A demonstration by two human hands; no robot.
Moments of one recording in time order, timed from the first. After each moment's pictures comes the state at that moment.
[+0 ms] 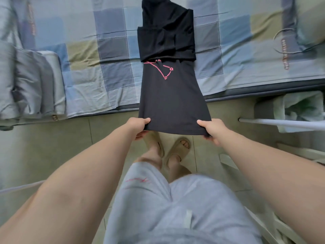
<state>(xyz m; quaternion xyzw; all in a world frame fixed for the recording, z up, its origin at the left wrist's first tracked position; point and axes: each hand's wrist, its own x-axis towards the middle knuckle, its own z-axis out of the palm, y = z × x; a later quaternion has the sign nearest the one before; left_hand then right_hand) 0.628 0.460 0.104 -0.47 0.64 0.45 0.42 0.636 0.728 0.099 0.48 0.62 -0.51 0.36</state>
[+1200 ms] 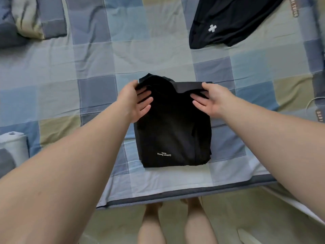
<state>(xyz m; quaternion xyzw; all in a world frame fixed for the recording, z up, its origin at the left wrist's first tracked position) 0.199 0.446 0.008 -0.47 0.48 0.68 0.29 0.188 0.676 0.000 0.48 0.50 -0.67 0.26</state>
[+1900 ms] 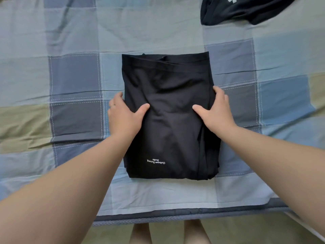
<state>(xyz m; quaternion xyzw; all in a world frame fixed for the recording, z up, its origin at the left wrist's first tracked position) 0.262 0.454 -0.141 -0.32 0.87 0.34 0.15 0.234 0.707 -0.140 0.20 0.89 -0.36 0.22</state>
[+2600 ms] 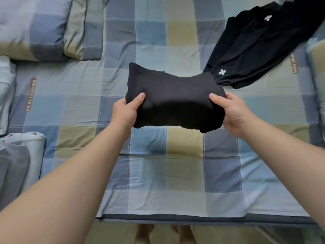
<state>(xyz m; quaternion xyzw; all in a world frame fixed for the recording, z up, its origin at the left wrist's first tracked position) 0.207 0.412 0.072 -0.38 0.64 0.66 0.09 0.155 0.686 0.072 0.25 0.66 -0.67 0.23</state>
